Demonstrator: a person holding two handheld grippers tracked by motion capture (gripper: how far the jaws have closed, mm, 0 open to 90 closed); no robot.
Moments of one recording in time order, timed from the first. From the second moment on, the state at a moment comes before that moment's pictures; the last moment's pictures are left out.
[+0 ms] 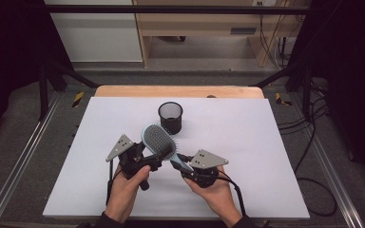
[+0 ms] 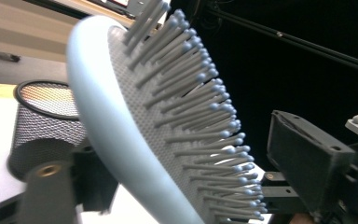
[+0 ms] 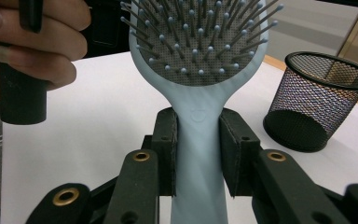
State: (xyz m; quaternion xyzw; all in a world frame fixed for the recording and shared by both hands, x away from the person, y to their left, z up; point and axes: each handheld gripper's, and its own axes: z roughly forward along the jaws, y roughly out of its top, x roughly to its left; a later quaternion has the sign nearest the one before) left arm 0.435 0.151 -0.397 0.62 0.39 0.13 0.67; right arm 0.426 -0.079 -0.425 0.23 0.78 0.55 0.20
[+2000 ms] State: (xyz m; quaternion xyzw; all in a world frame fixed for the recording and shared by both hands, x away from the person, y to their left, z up) left arm 0.441 0.179 -0.412 0.54 0.44 0.05 0.71; right arm 0.432 -0.075 -0.433 0.27 0.78 0.55 0.17
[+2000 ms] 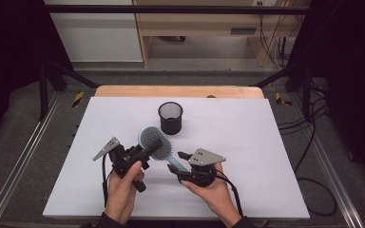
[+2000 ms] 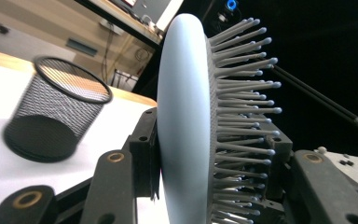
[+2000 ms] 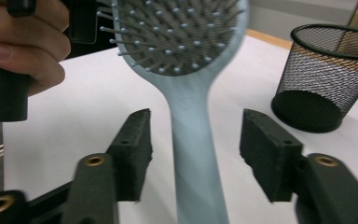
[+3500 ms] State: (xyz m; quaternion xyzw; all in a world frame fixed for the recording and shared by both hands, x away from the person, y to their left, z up) left arm 0.441 0.228 -0.396 0.48 0.47 0.12 0.73; right arm 0.442 -0.192 -0.427 0.35 0.72 0.56 0.21
